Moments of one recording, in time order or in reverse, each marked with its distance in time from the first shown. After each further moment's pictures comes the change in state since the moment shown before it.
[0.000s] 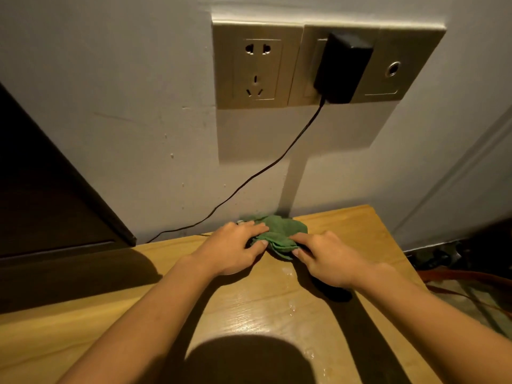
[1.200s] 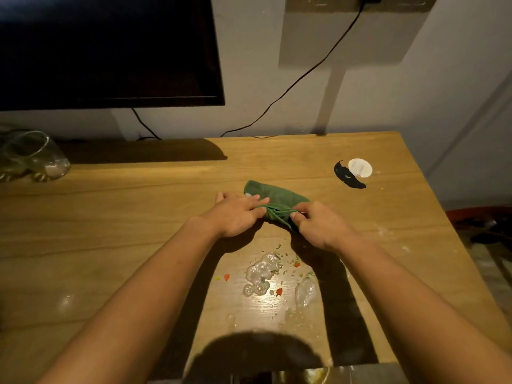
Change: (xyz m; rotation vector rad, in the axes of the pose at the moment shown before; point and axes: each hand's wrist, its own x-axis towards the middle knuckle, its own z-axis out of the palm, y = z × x) left_hand -0.218 0.023 0.045 0.100 -0.129 -0.260; right_hand -0.153 -0.110 0.084 0.148 -0.083 0.126
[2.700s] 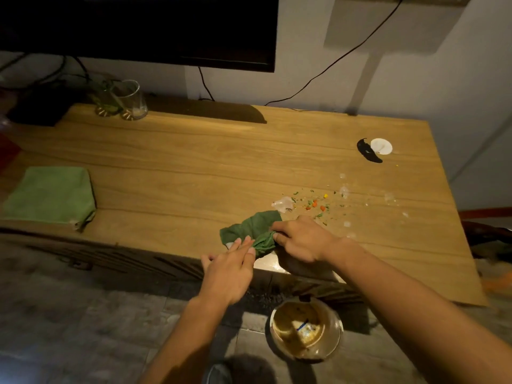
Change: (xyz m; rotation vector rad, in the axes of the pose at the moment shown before) left_hand -0.247 0.089 0.127 -0.233 0.215 -0.574; right_hand -0.126 -0.024 0.065 -0.255 -0.312 -0.552
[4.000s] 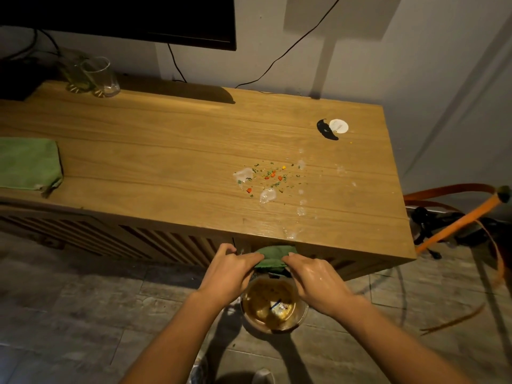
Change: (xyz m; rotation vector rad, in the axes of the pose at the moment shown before) left_hand -0.065 0.042 0.085 0.181 0.104 0.609; right_hand -0.185 0.045 0.090 -0.045 0.202 0.020
